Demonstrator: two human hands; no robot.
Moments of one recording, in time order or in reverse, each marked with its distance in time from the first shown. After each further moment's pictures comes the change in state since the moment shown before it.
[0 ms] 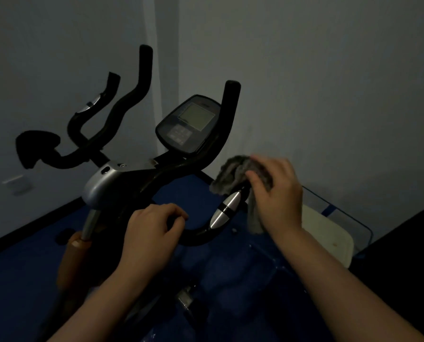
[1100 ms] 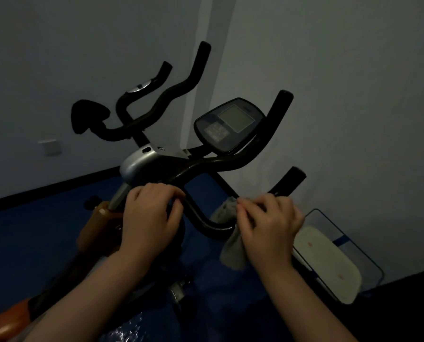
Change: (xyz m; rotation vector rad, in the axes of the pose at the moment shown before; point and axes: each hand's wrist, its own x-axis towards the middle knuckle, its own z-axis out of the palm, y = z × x) left_hand -0.019 -0.042 -0.016 0.126 0.319 0.045; right_hand -0.055 -0.032 0.030 -0.422 -0.132 -0.245
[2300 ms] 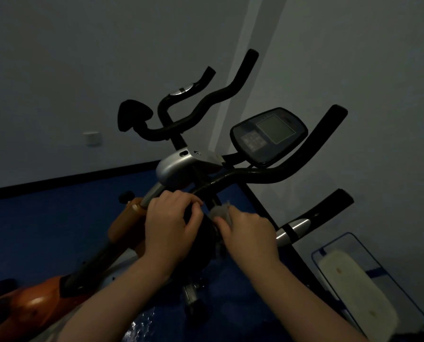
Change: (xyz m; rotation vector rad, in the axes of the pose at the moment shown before) left_hand -0.007 -0.016 0.004 -0.032 0.155 -0.132; right_hand 0.027 -0.064 0.030 0.074 -0.528 -0.170
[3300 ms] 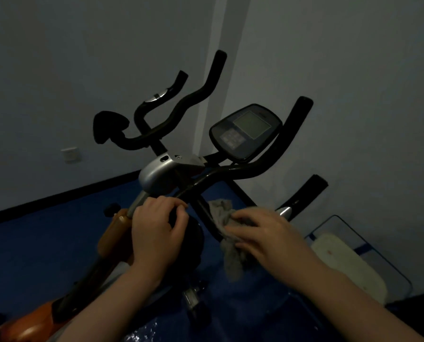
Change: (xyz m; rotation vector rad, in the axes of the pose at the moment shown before) left_hand 0.001 -0.003 -0.002 -0.004 0.009 0.018; right_hand -0.035 0.053 -0.038 0.115 -0.030 -0.336
